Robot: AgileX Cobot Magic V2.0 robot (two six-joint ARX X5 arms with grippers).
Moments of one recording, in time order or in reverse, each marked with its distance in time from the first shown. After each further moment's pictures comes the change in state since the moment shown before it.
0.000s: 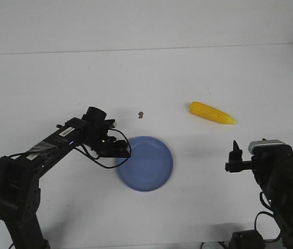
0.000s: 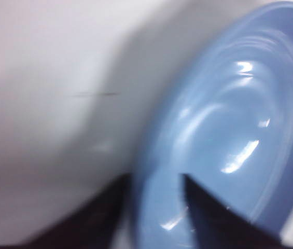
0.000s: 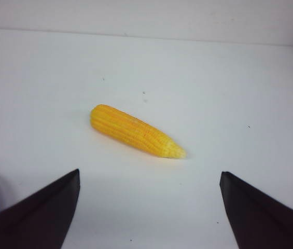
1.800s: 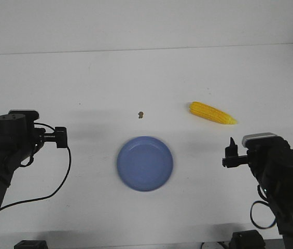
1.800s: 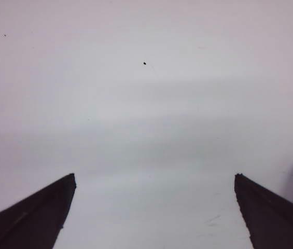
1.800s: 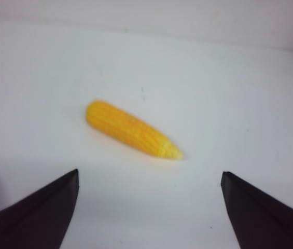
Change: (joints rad) left arm 0.362 -0.724 -0.185 0.029 -0.520 0.140; right arm -0.001 0.129 0.006 0.031 0.000 -0.094
